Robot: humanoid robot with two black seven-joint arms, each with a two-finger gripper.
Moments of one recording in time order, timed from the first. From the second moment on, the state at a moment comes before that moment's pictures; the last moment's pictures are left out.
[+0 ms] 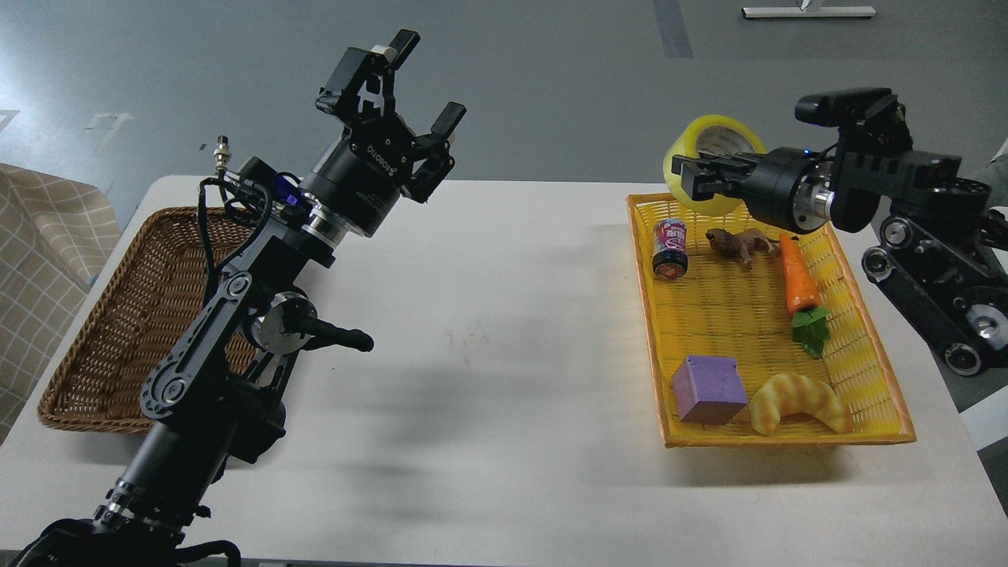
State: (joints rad) left arm -0.42 0.02 -1.36 -1.32 0.94 -0.36 -0.18; right arm 0.89 -0.39 0.79 1.14 -1.97 0.49 0.11
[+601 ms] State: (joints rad) left arm -0.43 0.02 -1.37 -1.32 0.93 -0.36 -0.18; right arm 0.89 -0.11 0.62 1.14 -1.98 0.49 0.10
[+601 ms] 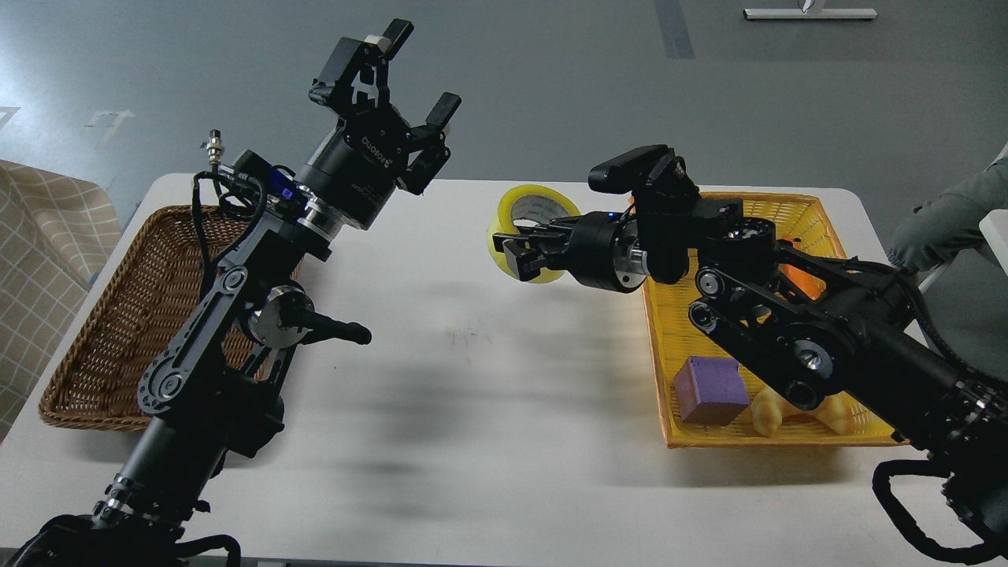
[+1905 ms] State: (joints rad) left arm -0.43 0.03 -1.38 -1.32 0.93 -0.36 -0.18; right arm 0.73 -0.04 0.57 1.09 -1.98 0.49 0.10
